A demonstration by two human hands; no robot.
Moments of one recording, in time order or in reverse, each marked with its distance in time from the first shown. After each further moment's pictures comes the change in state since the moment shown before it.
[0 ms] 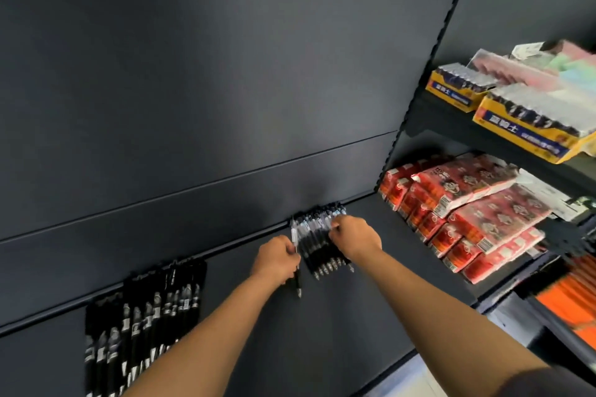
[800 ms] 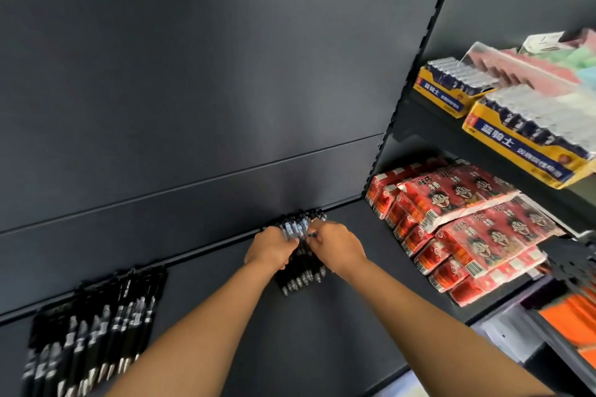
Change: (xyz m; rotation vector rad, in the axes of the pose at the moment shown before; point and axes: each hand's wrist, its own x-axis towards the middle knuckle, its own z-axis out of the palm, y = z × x) left_hand 0.061 0.055 0.034 0.087 0.033 -0.120; right_hand 0.042 0.032 -0.004 0.025 -0.037 -0.224
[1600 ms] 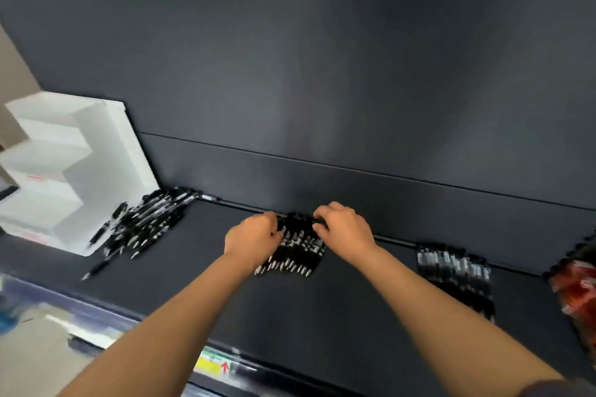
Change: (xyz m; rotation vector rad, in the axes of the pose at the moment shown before) left_hand -0.204 -0.174 -0.129 0.312 0.651 -0.197; right_hand -0.081 -0.209 0.037 -0.129 0.009 -0.811
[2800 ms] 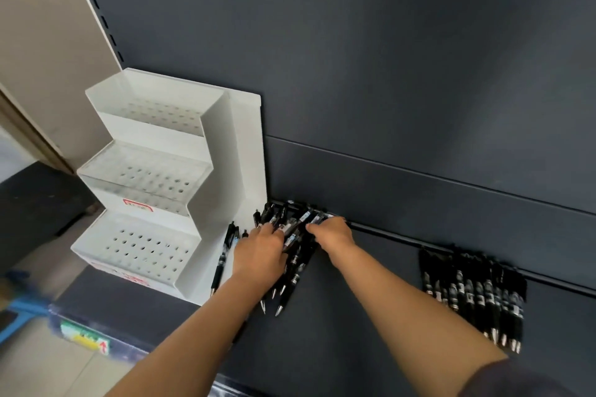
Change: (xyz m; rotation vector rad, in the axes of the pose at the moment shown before) left_hand 0.104 -0.333 -0.040 0.220 -0.081 0.051; right_hand 0.229 -0.273 0.199 0.658 -0.249 0.739
